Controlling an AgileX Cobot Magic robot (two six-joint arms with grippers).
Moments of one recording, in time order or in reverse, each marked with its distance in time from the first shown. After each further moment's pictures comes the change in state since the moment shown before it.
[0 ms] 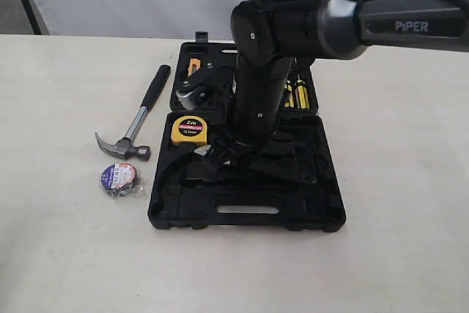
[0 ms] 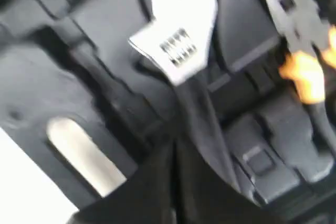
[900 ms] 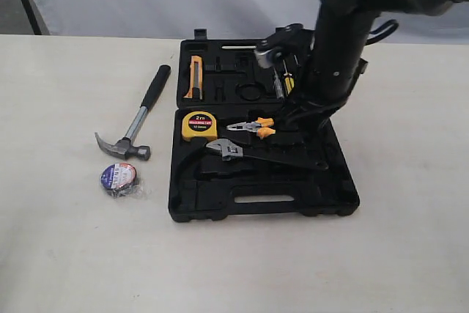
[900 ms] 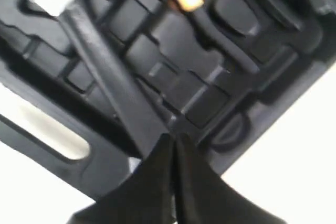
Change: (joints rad) left arm 0.000 0.000 0.000 0.000 0.000 0.000; right arm -0.248 -0.071 -0.006 -0.004 0.105 -0.073
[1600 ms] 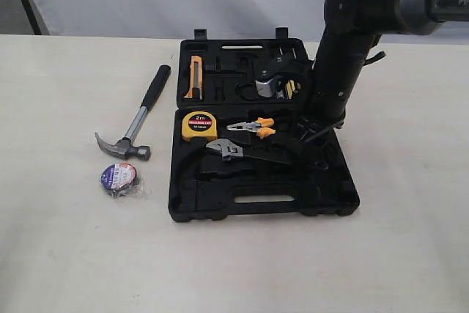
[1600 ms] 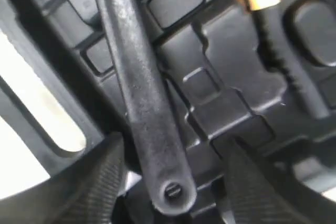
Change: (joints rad) left arm 0.000 0.000 0.000 0.000 0.000 0.000; right arm -0.046 0.116 0.000 0.139 0.013 -0.391
